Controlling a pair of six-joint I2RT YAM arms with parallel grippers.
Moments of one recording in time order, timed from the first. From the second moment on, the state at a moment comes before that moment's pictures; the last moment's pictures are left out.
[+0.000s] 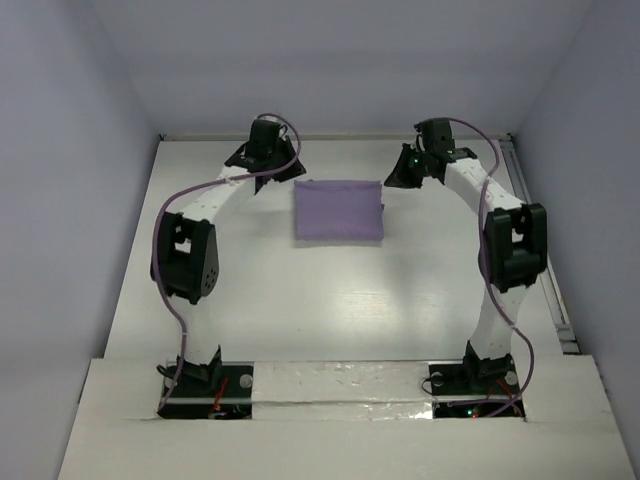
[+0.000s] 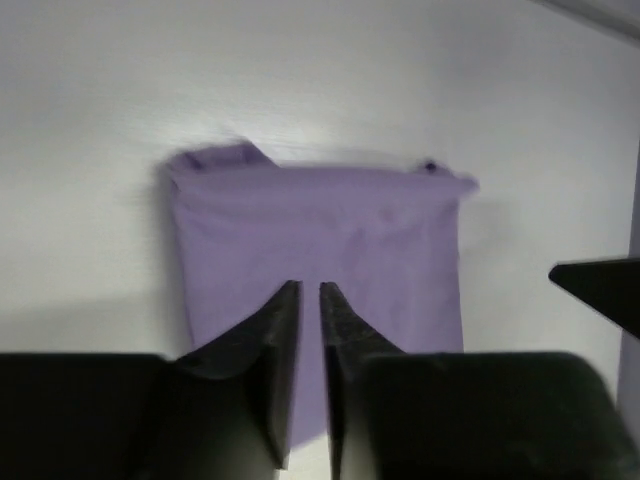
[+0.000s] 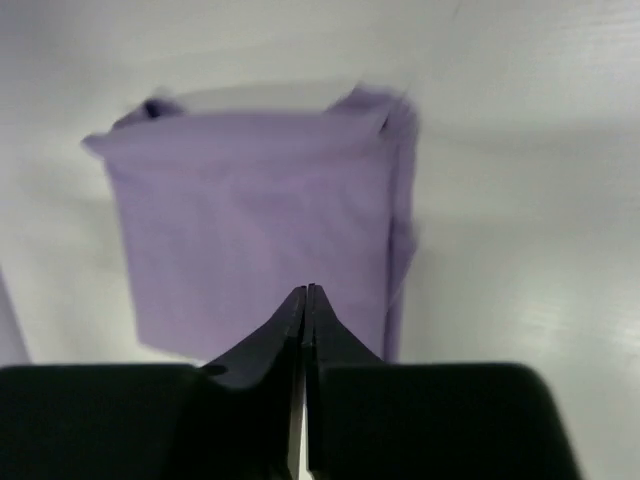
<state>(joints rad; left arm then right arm) -0.31 1.98 1.65 -0.31 0.14 -0.62 0.19 2.06 1.75 -0.53 -0.32 0.52</state>
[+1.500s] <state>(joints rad) -0.31 2.32 1.76 -0.14 0.27 -0.55 0.18 2.33 1.81 -0.25 -0.56 0.65</state>
